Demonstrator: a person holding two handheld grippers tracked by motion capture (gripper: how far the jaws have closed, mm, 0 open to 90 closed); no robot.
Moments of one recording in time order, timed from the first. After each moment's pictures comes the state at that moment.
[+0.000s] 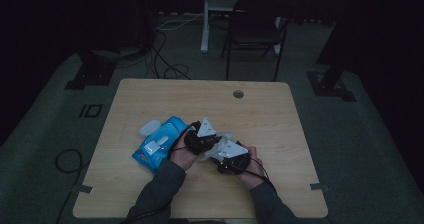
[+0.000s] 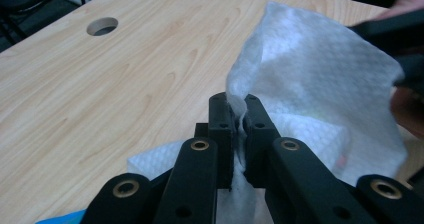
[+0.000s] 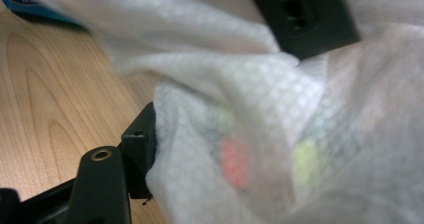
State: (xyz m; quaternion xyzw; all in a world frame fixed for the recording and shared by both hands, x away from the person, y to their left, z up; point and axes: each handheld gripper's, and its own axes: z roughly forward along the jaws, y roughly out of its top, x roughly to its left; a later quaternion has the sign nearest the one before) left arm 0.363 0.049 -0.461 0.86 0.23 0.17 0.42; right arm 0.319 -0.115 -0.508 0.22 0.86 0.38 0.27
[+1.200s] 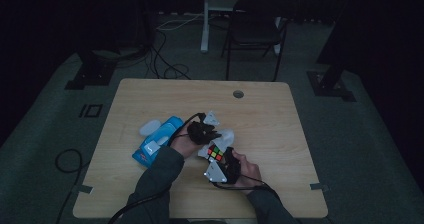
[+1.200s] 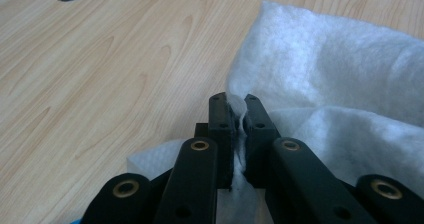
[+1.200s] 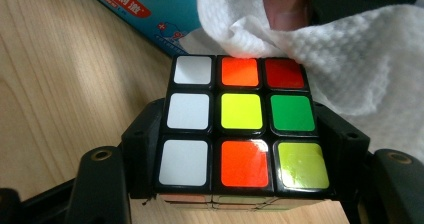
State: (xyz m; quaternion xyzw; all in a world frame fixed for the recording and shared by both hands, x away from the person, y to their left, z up) left arm 0.401 0.042 -0.460 0.91 0.21 0.11 0.35; right arm 0.282 -0.083 -0.514 0.07 0.83 0.28 0.48
